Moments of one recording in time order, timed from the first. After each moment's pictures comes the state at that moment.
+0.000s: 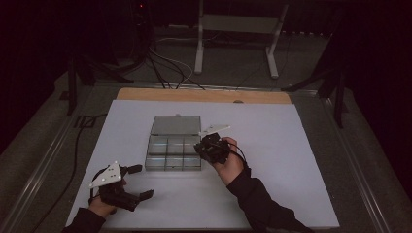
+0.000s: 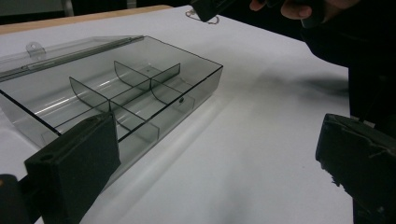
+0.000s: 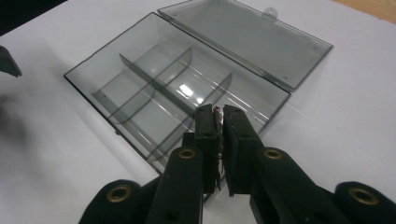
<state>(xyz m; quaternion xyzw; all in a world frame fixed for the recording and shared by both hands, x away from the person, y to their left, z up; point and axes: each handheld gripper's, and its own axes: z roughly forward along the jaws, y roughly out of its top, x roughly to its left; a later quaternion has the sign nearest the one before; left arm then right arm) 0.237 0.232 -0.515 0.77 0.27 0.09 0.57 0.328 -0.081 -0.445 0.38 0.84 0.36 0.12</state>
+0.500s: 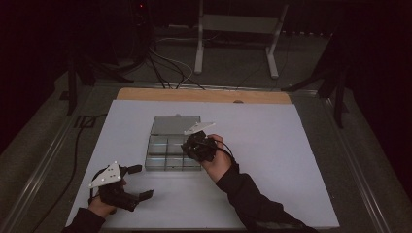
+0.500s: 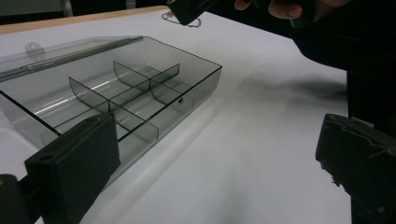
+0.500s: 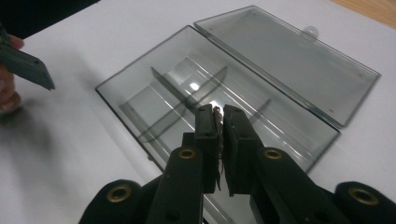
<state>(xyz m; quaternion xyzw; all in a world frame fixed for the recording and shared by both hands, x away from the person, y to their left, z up) 0.236 0.232 -0.515 0.78 0.27 0.09 0.57 0.332 -0.046 -0.442 0.34 0.86 0.36 0.11</state>
